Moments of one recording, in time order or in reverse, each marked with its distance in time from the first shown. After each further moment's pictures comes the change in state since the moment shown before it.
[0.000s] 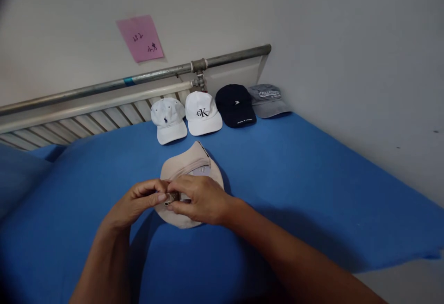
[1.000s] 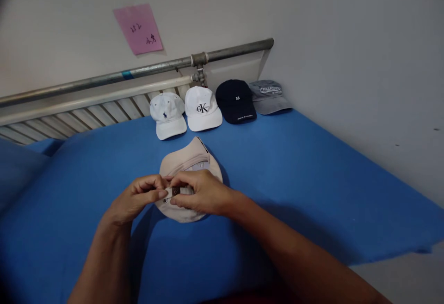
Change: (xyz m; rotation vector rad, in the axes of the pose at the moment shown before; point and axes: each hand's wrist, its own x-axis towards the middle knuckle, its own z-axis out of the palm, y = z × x) left_hand -0.002 -0.007 0.001 -0.064 0.068 -0.017; right_hand 0.001 -0.003 0.001 0.255 -0.023 0.217
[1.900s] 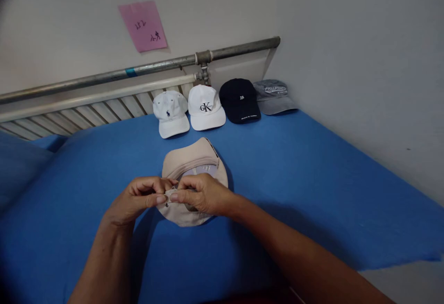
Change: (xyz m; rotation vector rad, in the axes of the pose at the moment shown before) left_hand -0.005 -0.005 -0.002 -0.103 -0.072 0.077; right_hand 0.000 0.005 0.006 0.359 -0.114 0.243
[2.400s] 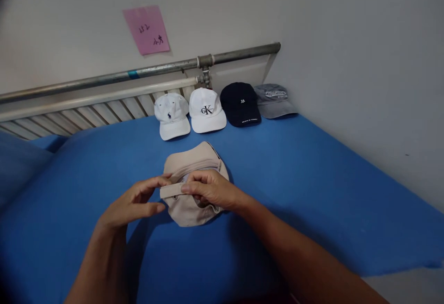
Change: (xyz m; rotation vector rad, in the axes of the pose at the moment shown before) left_hand -0.002 0.010 -0.009 0.276 -0.061 -0.039; right_hand 0.003 0.001 -0.018 0.249 -0.016 -0.008
